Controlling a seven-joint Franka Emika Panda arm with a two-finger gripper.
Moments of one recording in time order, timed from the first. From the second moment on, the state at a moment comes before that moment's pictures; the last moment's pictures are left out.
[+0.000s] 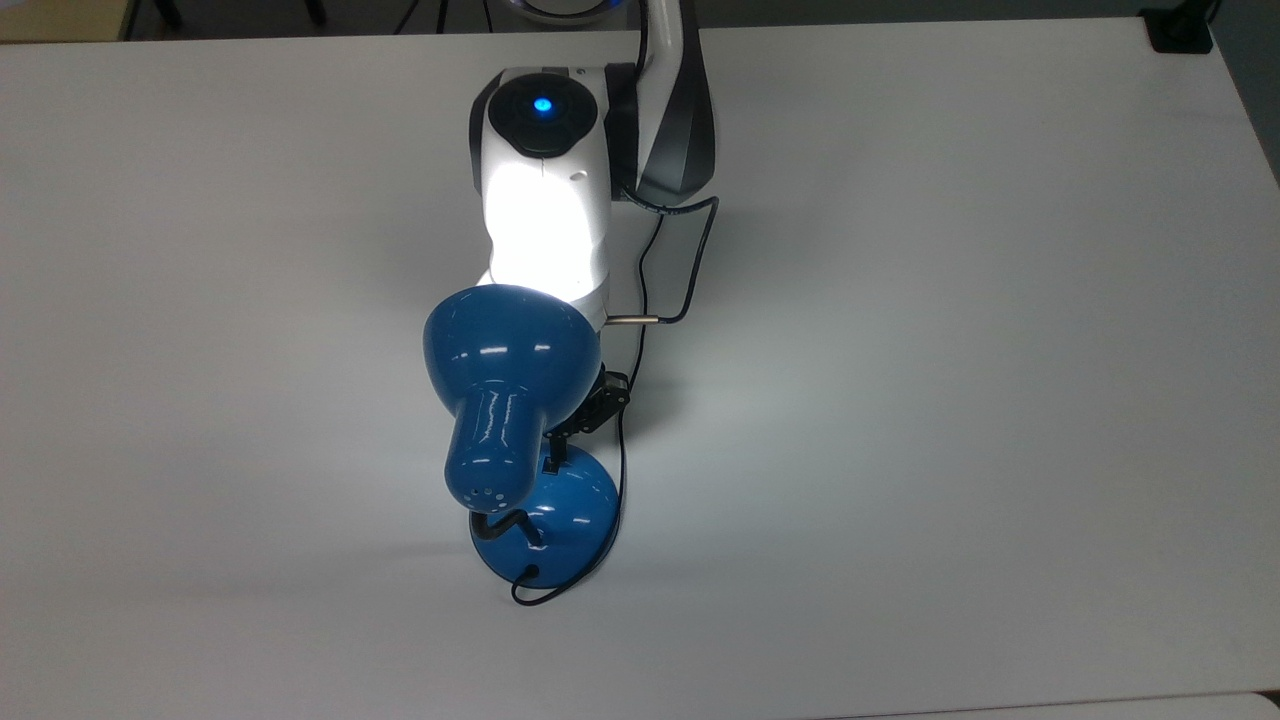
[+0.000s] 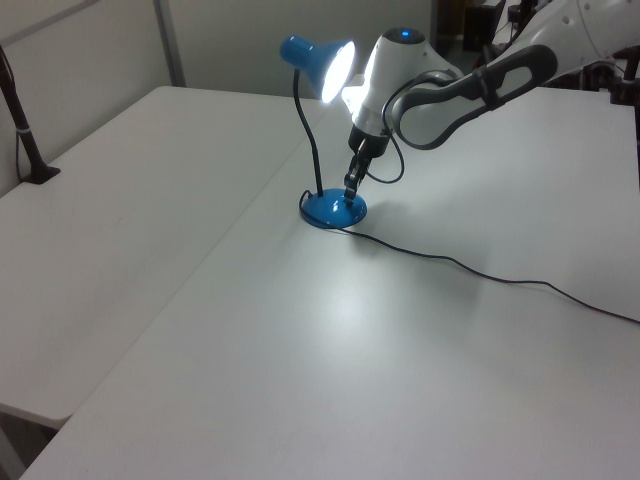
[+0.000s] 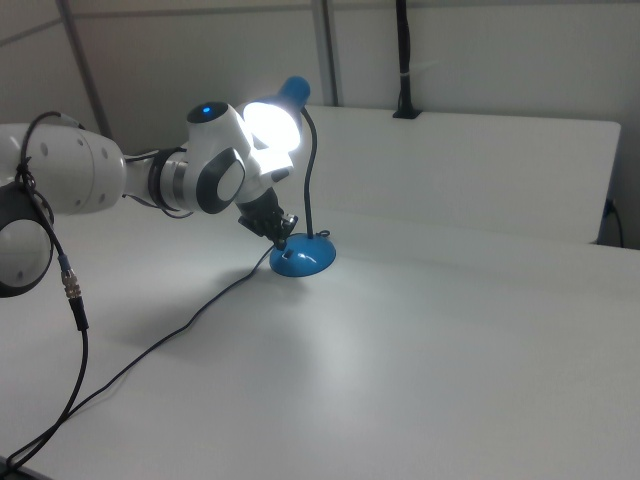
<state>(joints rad) 0.16 0.60 -0.11 -1.51 0.02 2.45 -0.03</state>
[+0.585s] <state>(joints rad) 0.17 0.63 -0.11 -1.50 0.02 2.45 -0.03</state>
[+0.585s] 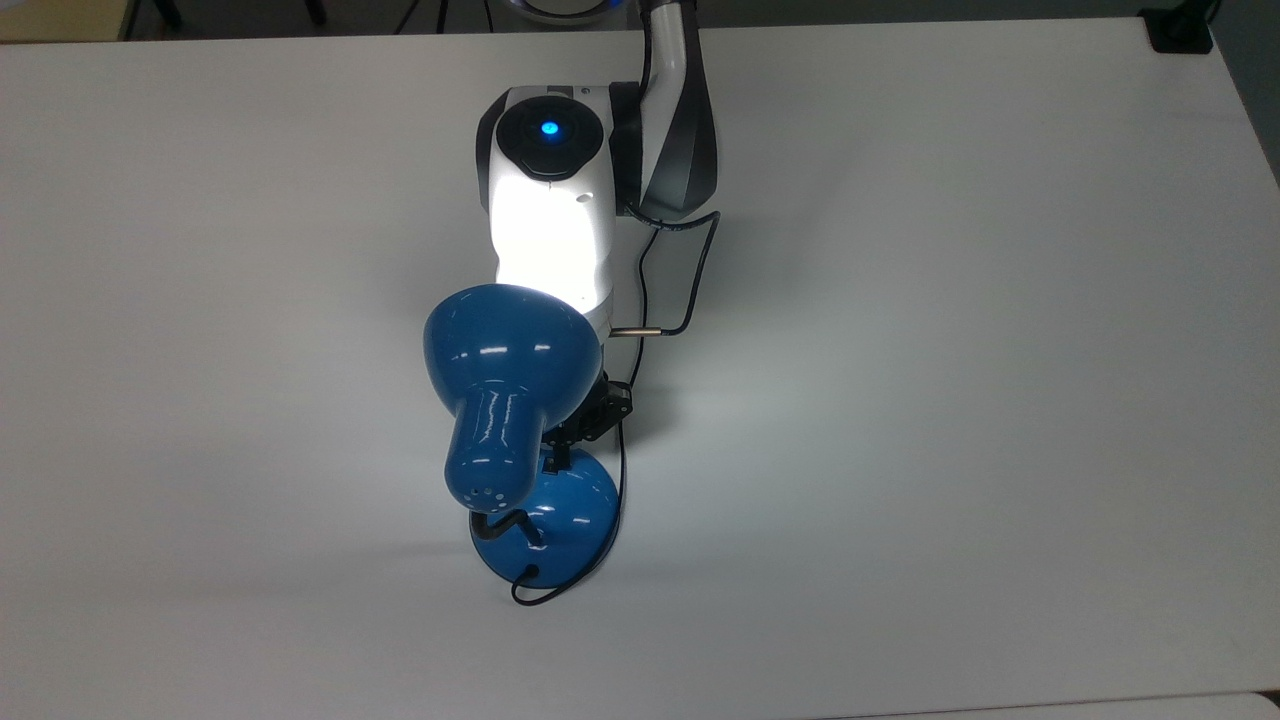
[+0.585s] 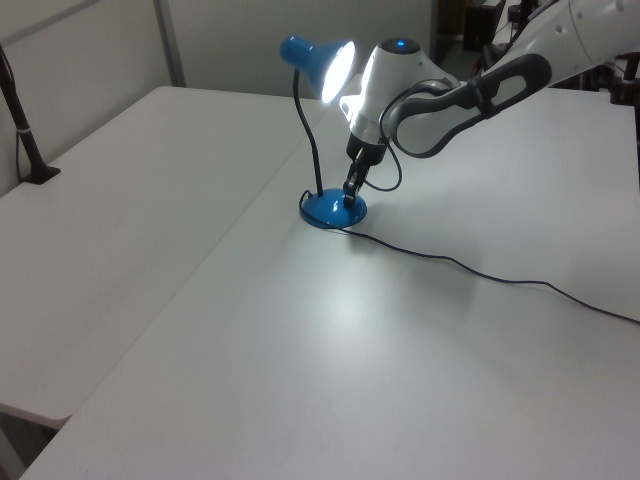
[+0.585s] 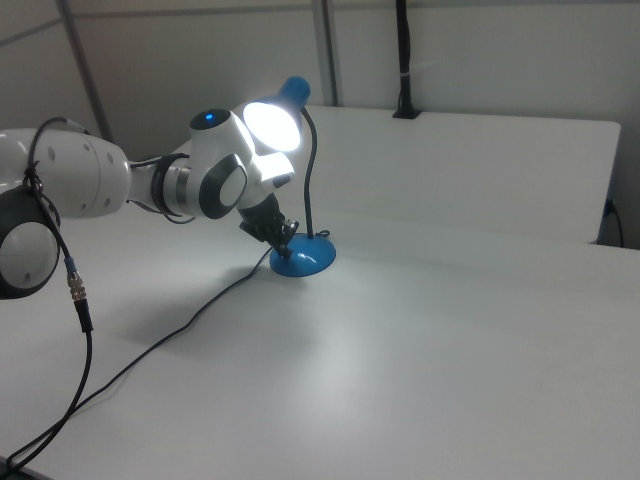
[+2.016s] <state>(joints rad) 0.16 0.18 -0.12 -1.63 0.01 1.79 -0.09</state>
